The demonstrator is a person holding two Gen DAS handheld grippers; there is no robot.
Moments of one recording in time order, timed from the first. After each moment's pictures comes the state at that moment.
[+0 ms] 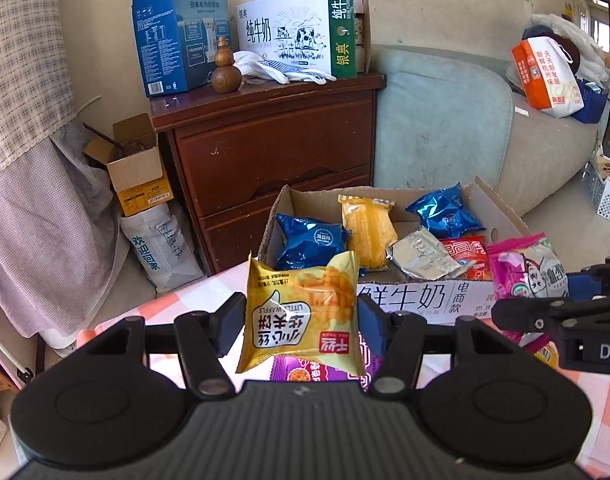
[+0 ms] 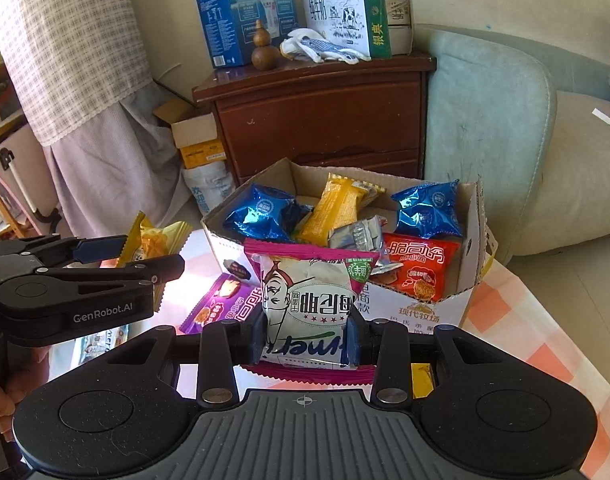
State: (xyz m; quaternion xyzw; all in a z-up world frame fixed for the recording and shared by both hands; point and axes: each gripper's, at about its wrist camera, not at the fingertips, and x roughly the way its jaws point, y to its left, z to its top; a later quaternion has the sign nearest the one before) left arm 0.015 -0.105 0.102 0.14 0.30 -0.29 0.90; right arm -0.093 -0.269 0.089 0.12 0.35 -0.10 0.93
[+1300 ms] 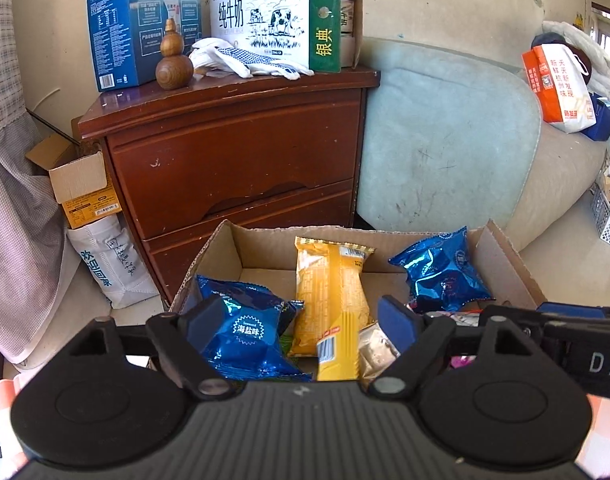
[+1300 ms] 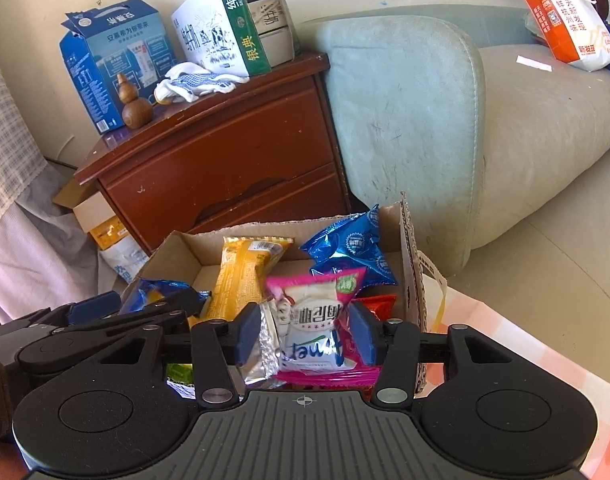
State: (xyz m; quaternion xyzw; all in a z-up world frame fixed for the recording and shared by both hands) left arm 0.079 -0.207 0.075 0.12 0.32 -0.30 0.89; right arm -0.036 -0.358 0.072 0.22 0.31 -0.21 0.90
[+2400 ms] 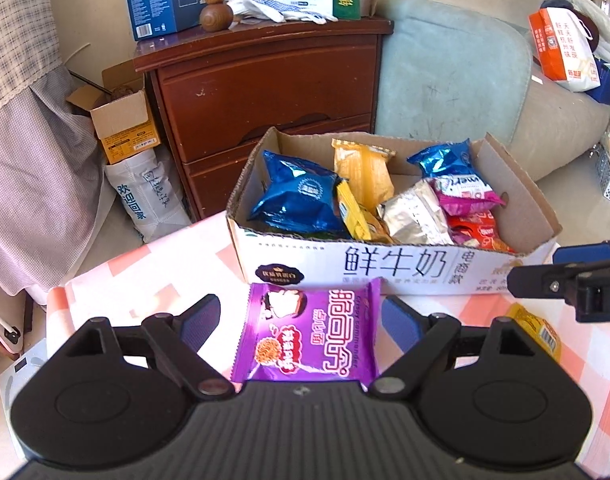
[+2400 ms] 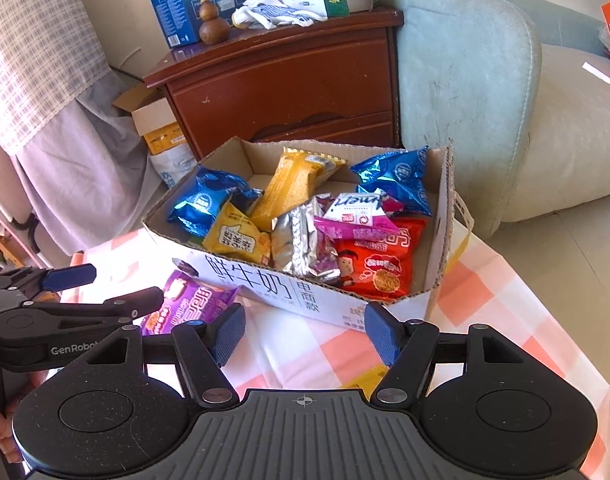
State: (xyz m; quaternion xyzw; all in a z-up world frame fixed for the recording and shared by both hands) left arm 0.020 -0.127 0.067 0.15 0.39 -0.28 0.86; right arm -0.077 -0.328 0.068 0.16 0.41 -0.11 0.89
